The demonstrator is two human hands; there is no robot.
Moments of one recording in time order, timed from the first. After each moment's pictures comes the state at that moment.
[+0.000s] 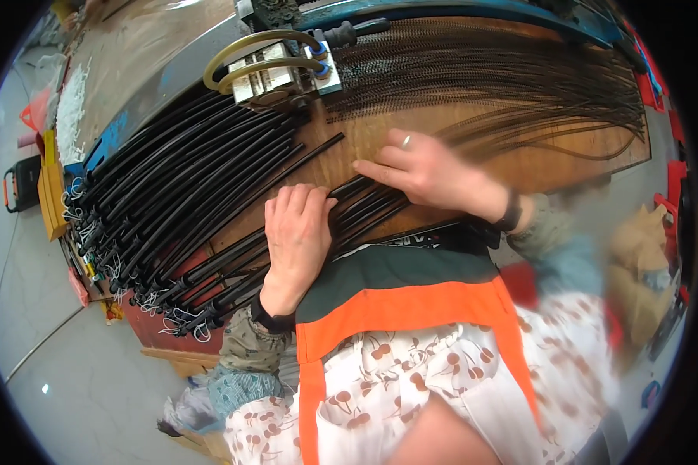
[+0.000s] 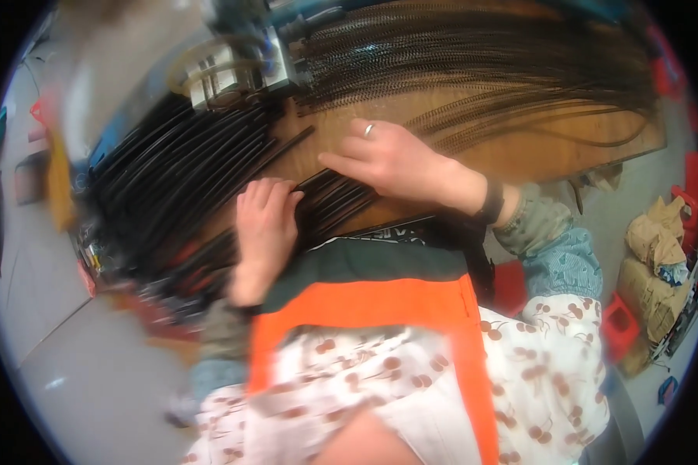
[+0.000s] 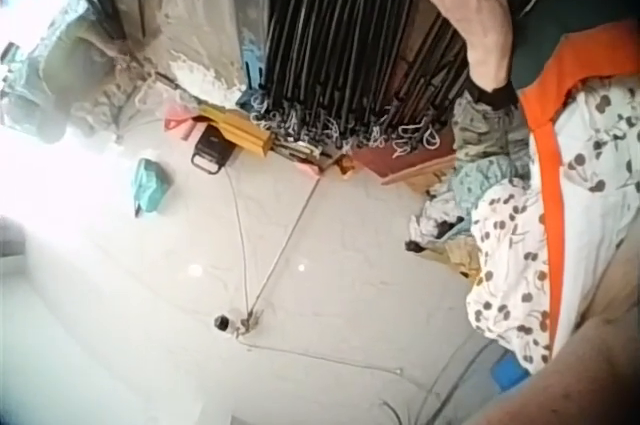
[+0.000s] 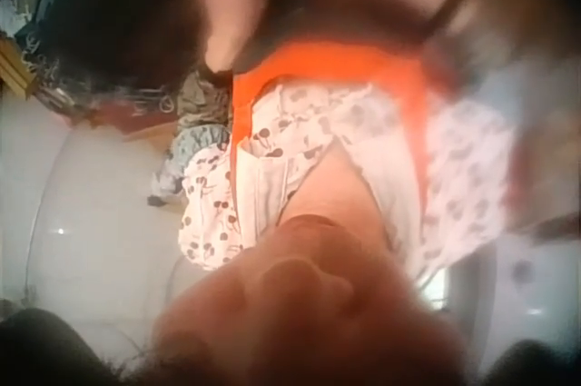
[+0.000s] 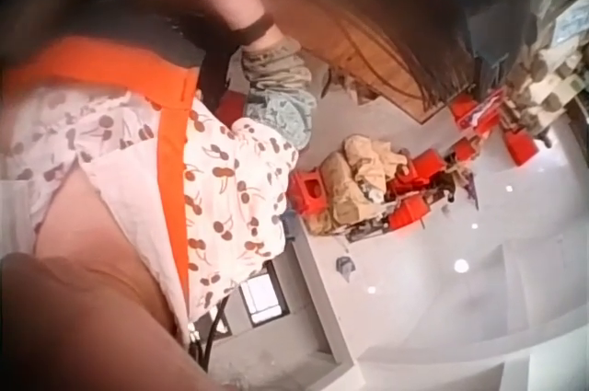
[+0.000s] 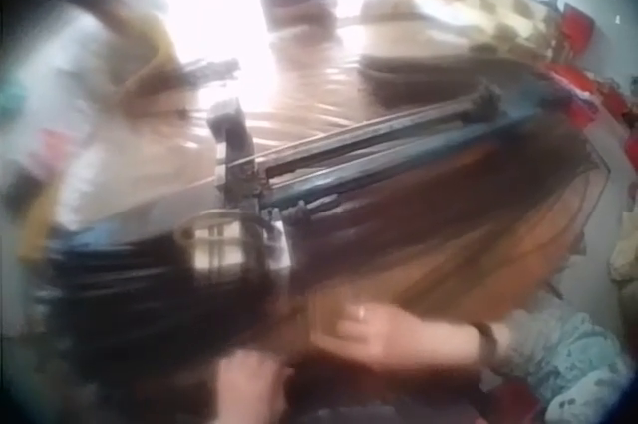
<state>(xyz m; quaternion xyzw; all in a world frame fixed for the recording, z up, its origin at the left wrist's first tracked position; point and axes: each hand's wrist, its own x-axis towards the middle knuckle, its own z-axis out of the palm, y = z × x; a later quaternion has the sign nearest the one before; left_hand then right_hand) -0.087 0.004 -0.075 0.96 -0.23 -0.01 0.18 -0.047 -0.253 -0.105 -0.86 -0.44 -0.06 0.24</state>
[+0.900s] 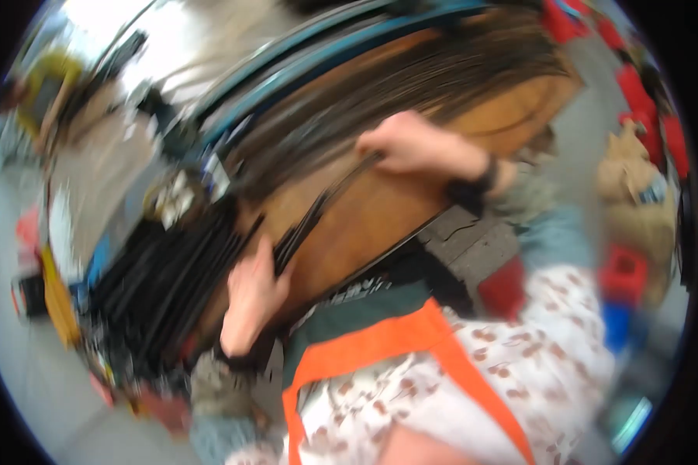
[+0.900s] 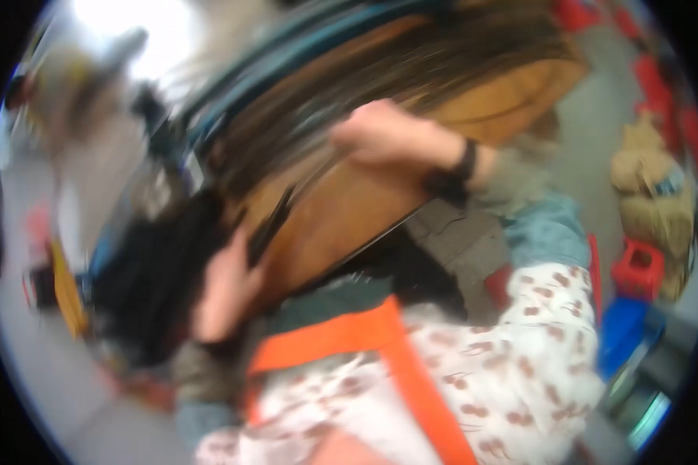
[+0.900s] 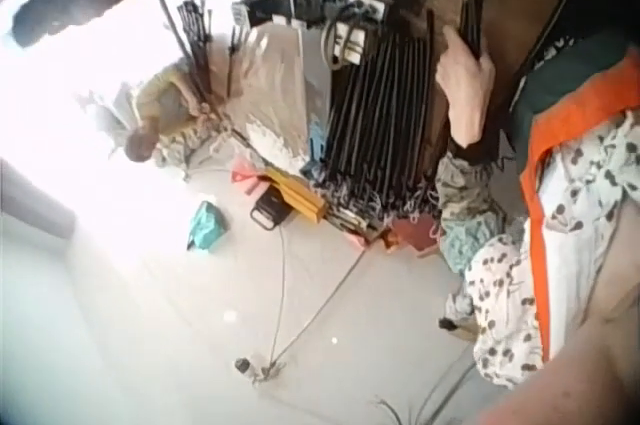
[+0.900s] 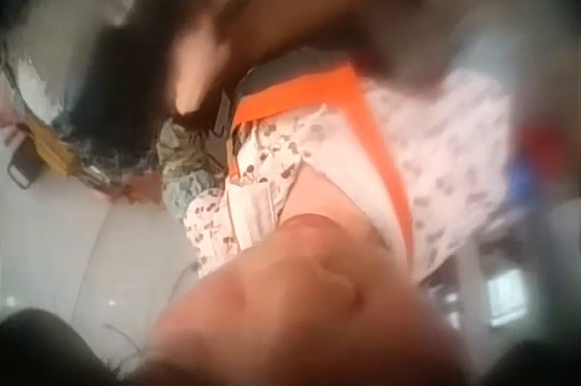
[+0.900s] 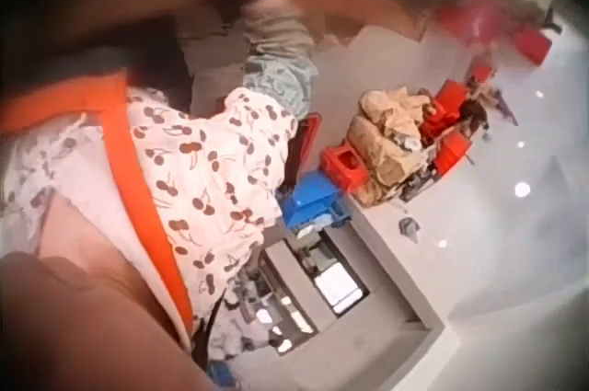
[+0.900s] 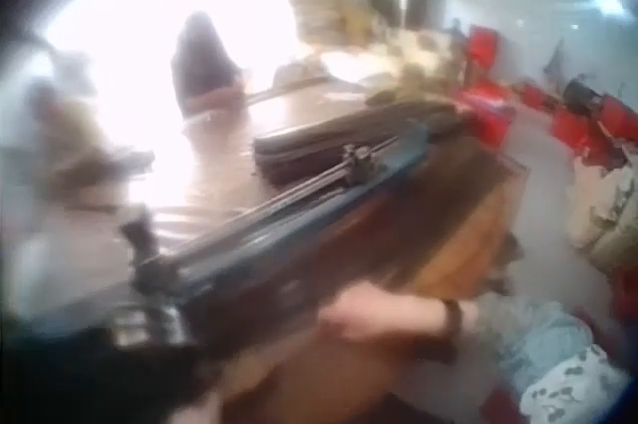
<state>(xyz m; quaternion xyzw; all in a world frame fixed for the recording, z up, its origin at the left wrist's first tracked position) -0.054 -0.035 -0.053 0.94 -0.25 -0.19 0.14 -0.029 -0.390 -0.085 -0.96 -0.21 0.09 0.17</state>
